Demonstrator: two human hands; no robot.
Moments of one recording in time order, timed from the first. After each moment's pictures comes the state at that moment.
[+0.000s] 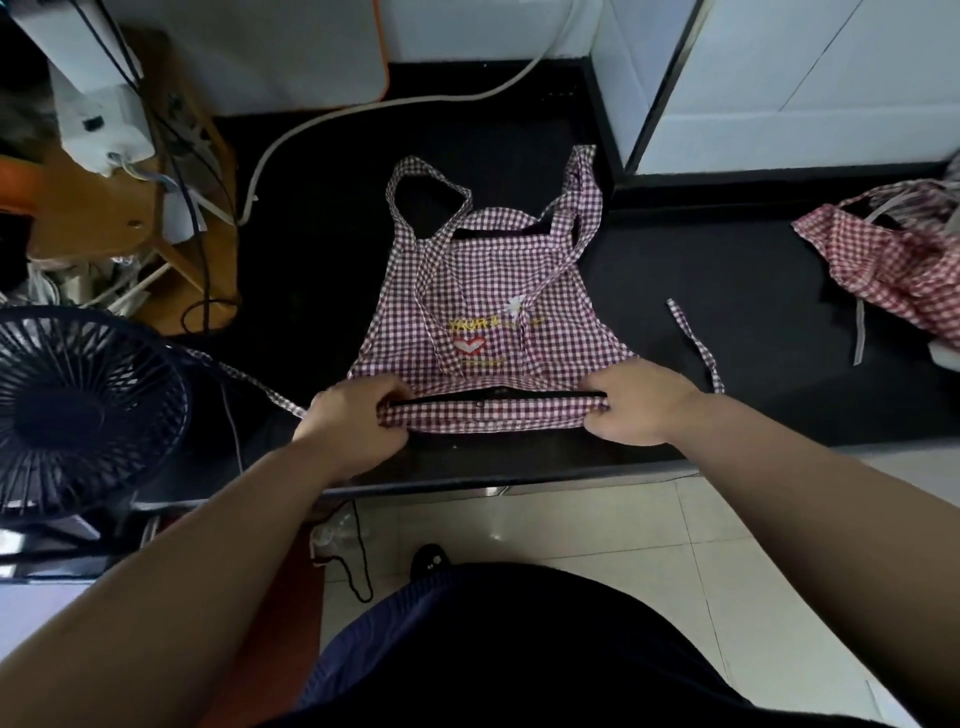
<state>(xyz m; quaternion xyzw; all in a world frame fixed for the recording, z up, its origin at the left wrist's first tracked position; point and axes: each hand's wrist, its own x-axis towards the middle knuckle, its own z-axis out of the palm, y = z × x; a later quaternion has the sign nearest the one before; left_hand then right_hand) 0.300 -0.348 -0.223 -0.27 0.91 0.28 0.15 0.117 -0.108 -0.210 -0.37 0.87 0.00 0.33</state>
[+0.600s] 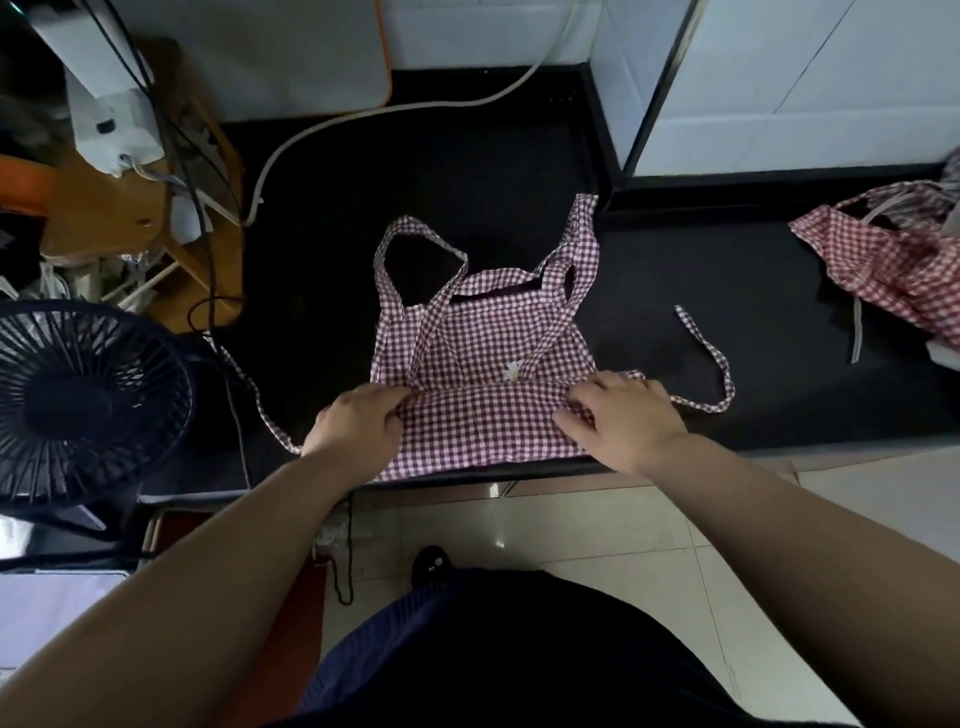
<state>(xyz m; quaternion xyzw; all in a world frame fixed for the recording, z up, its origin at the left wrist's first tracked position) 0.307 -0.335 -0.241 -0.28 0.92 0.26 0.13 0.146 -0.100 -0.232 -0.37 0.90 0.05 0.24</state>
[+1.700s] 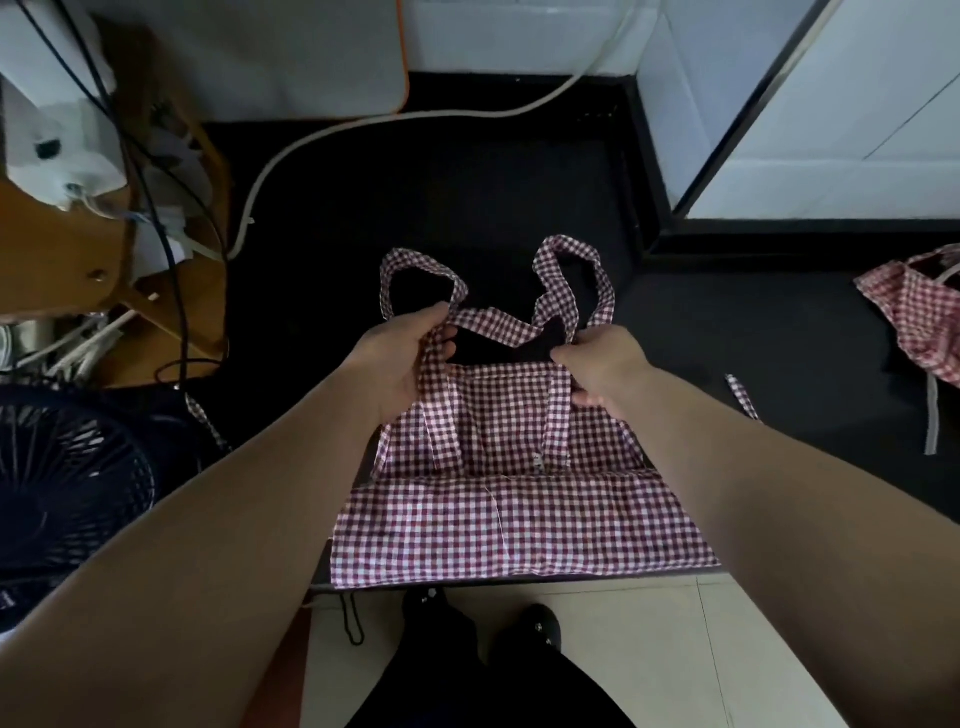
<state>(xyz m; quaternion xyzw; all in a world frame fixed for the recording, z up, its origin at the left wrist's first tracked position) 0.170 -0.388 -0.224 -0.45 0.43 0.78 0.03 0.055 -0.226 -0.241 0.04 0.84 -0.41 0.36</state>
